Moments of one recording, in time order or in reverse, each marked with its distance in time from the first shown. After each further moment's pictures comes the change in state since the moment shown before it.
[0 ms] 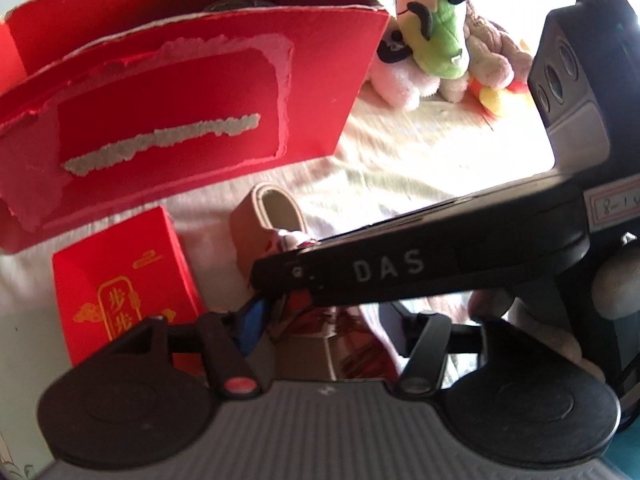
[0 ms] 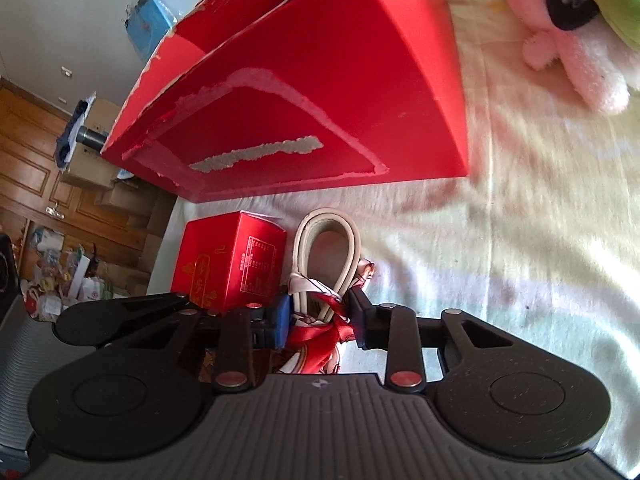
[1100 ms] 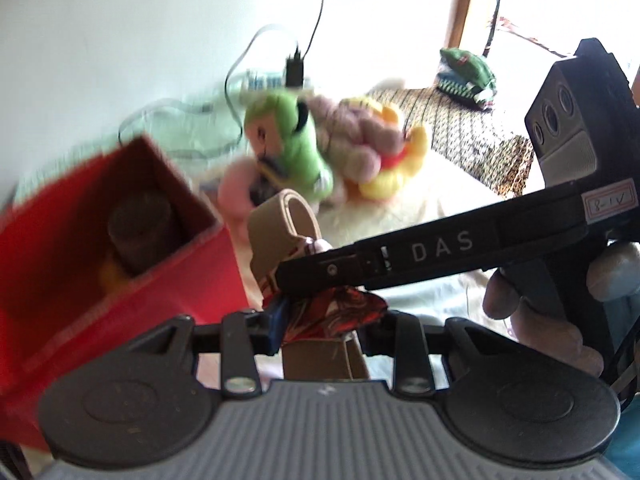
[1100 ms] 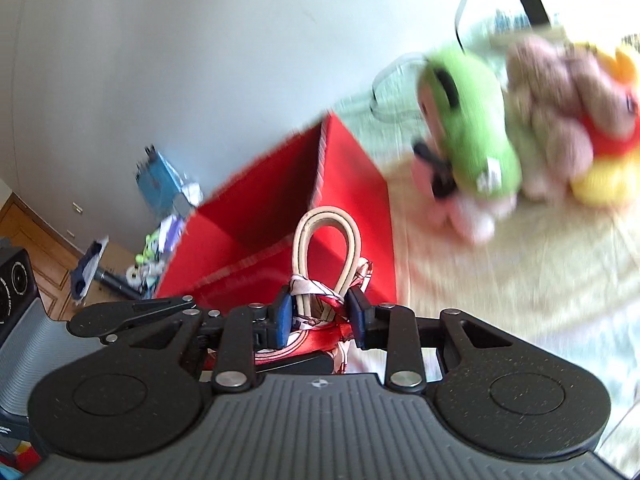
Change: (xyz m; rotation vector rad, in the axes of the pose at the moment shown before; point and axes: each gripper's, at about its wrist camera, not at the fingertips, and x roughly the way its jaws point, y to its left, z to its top) left arm -0.059 -0.065 0.052 0.415 -0.264 -0.103; right arm -0.105 0.011 -0.008 0.050 -0.517 -0.024
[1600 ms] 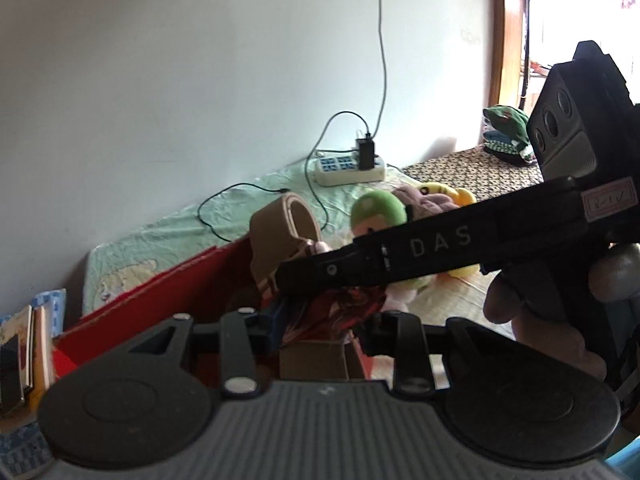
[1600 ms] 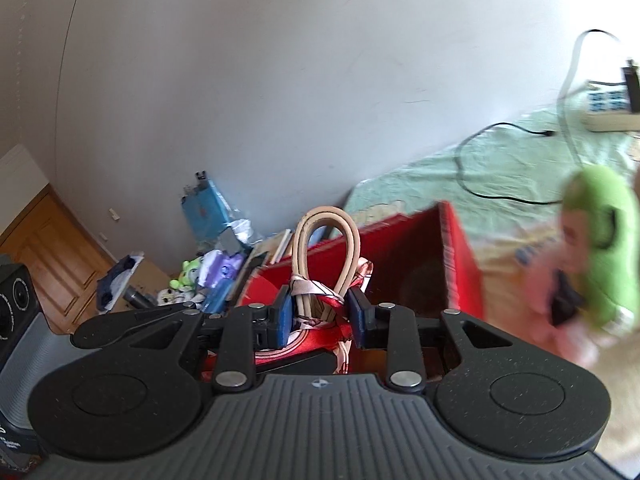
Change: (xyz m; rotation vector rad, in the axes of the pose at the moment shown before) left arm -0.053 0.072 0.040 0.017 -0.180 0.167; right arm 0.075 0.063 0.063 -0.106 -0.042 0.135
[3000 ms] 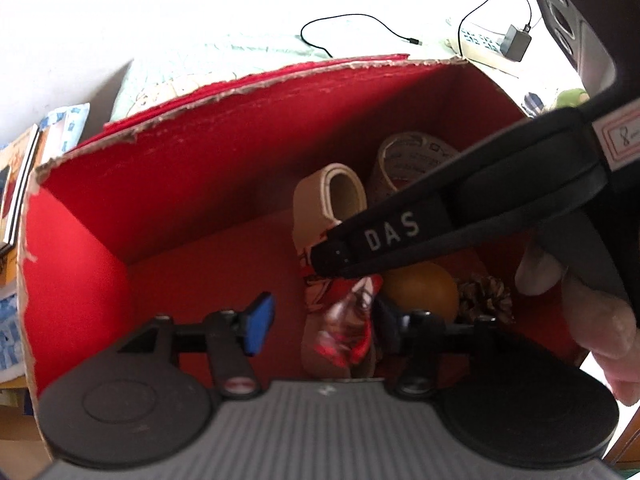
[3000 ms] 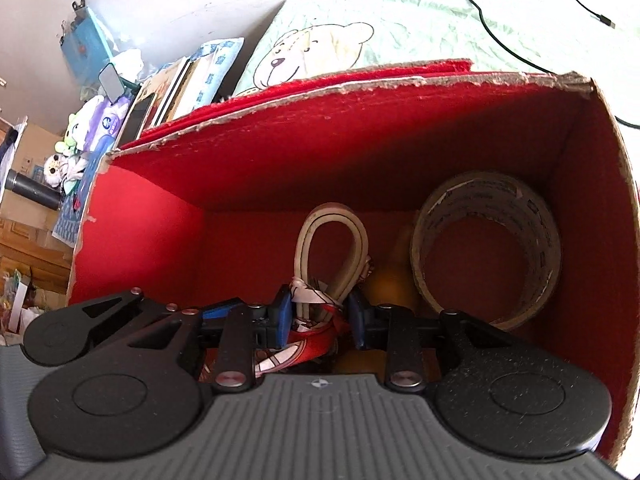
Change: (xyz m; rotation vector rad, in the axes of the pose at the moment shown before) left arm 0.118 0.131 -0.063 -0.291 0.423 0.066; right arm 0.176 -0.013 -0.002 0.001 0.574 -0.305
